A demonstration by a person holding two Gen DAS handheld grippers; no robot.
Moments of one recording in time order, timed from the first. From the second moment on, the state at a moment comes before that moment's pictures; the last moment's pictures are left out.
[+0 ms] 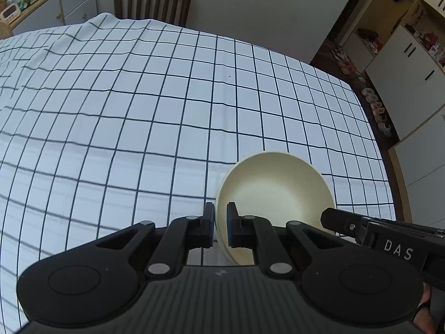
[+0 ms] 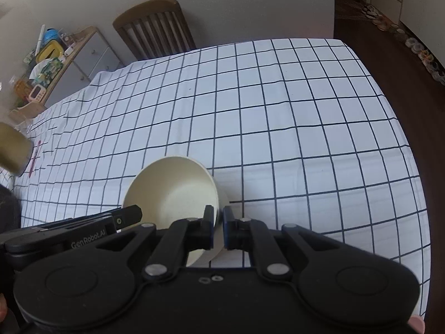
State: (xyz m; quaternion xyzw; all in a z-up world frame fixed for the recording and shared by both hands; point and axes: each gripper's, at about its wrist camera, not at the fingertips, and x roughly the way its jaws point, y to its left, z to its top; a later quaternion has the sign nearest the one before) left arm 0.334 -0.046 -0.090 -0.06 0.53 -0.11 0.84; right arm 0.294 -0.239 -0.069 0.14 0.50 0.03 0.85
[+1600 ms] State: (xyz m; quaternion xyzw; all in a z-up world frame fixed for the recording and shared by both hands) left arm 0.098 0.023 -0.019 -0.10 0.51 0.08 0.85; right arm 0.125 -0.169 -0.016 0.05 0.51 0.24 0.82
